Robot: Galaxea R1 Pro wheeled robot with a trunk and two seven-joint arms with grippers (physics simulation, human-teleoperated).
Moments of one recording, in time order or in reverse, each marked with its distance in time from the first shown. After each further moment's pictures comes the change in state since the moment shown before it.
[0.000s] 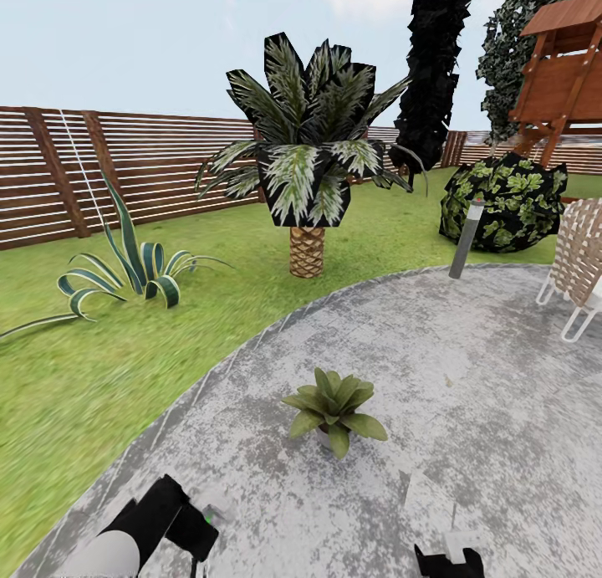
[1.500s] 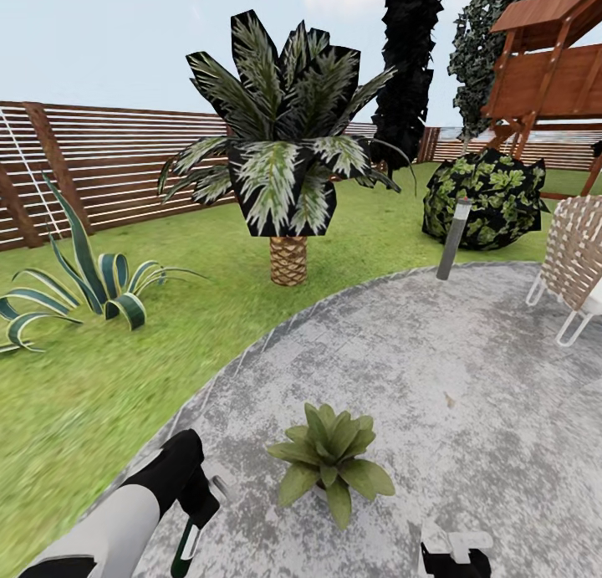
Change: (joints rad) left arm -0.113 -0.028 -0.142 -0.074 -0.267 0.239 -0.243; right arm 0.000 0.005 -0.003 0.000 -0.003 0.001 -0.088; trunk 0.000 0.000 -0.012
